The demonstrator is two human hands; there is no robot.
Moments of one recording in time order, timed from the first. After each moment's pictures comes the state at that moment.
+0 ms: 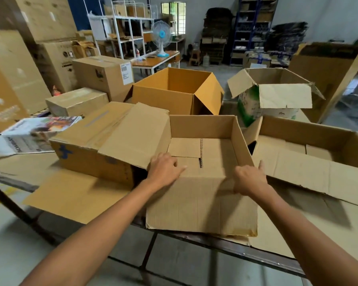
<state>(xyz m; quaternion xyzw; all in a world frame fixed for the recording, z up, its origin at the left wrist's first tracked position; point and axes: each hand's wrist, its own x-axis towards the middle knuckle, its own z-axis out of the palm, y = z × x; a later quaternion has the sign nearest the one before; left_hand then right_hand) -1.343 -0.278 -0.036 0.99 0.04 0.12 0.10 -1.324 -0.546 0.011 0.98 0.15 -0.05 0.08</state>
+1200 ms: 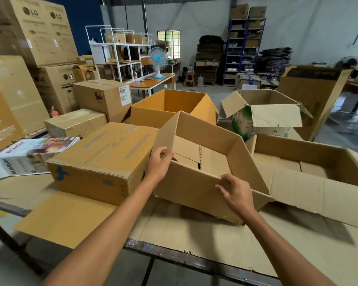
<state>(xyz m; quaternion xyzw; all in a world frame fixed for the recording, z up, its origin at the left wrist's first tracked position) -1.322 -0.270 0.030 0.82 0.13 0.20 0.52 -1.319 -0.527 -0.015 0.92 0.12 0.15 -0.35</state>
